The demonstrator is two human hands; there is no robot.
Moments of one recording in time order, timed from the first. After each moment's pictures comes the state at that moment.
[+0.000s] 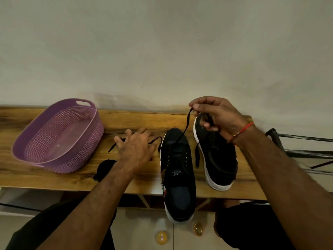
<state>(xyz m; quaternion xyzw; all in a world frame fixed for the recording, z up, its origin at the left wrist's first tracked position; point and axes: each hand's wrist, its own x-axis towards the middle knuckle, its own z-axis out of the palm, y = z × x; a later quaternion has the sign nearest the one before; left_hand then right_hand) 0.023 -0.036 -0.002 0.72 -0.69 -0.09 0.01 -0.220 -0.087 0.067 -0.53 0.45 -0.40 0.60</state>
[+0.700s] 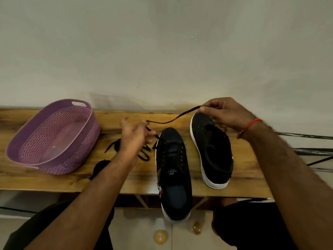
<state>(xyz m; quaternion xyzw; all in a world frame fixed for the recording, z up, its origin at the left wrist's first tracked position) 0.009 -0.051 0.008 0.61 -0.31 -0.50 0.53 -0.250 -0.096 0.068 -0.63 0.58 -0.28 0.44</state>
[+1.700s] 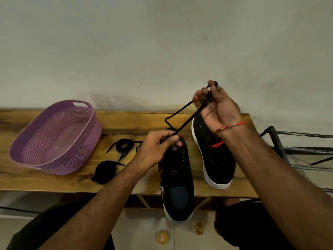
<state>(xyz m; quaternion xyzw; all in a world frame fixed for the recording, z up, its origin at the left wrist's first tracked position) -0.018 -0.029 0.005 0.53 -0.59 -0.49 0.37 -0.201 -0.100 0.065 -0.19 0.26 -0.65 0.69</state>
